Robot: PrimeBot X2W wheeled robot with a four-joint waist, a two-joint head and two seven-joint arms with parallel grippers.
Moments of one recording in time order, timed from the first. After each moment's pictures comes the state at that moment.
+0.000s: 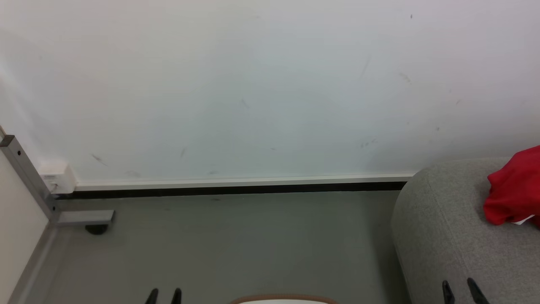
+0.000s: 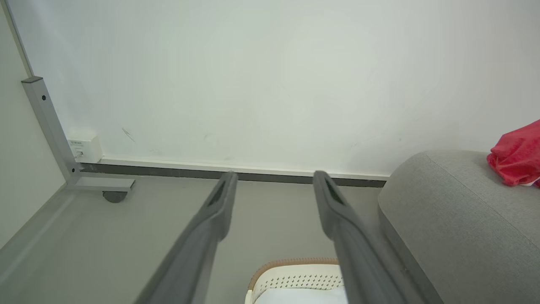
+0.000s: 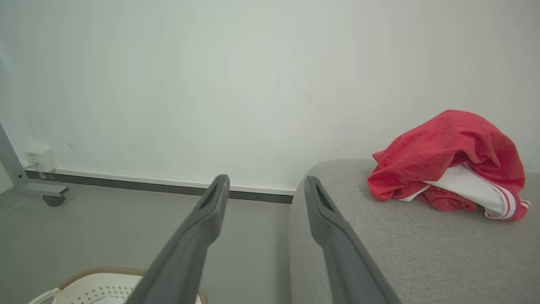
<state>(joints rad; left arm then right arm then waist) 0.14 0.14 -0.14 0.17 -0.27 -0.05 -0.26 0.13 -0.05 -0.04 0.20 0.07 0.13 -0.26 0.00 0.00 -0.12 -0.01</state>
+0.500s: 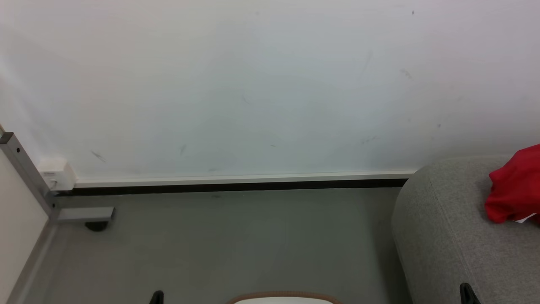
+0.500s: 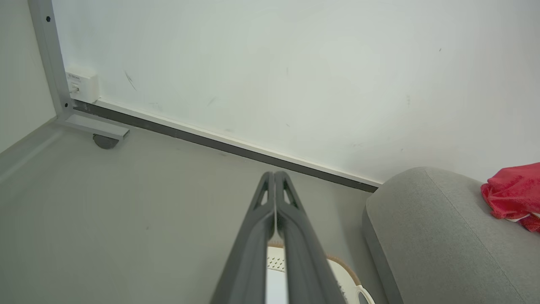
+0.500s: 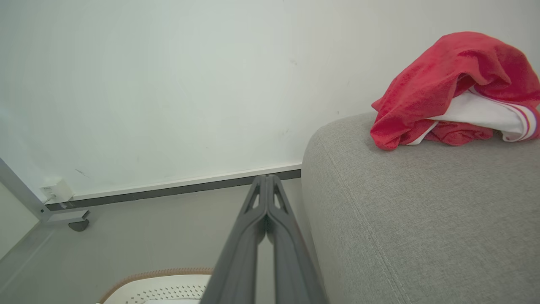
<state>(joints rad) 0.14 0.11 -0.11 0.22 -0.45 -0.06 -0.21 0.12 -0.03 -0.05 0.25 0.27 0.13 -0.20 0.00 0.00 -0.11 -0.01</state>
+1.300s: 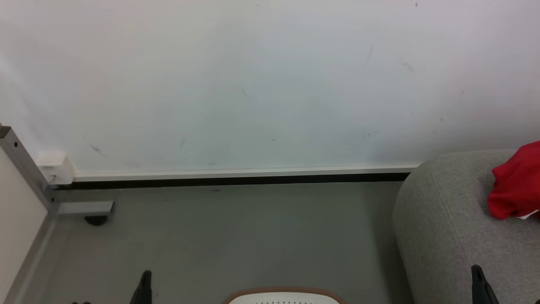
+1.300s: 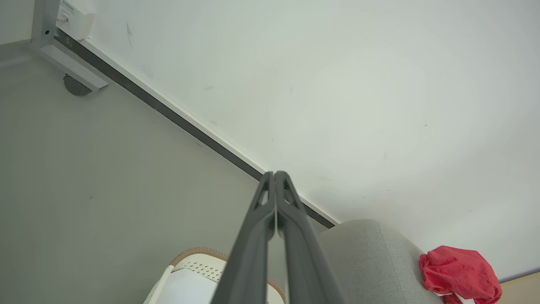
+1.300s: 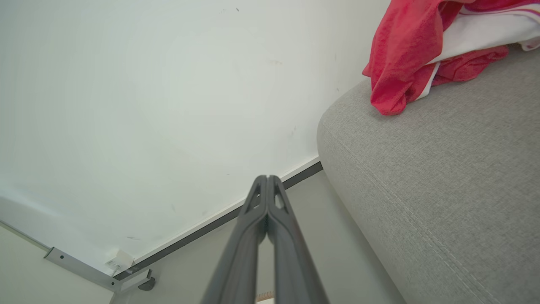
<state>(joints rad) 0.06 0.10 -0.04 0.20 -0.80 -0.06 -0.11 0.06 -0.04 -0.07 0.25 0.69 0.13 -0.10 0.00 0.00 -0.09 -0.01</state>
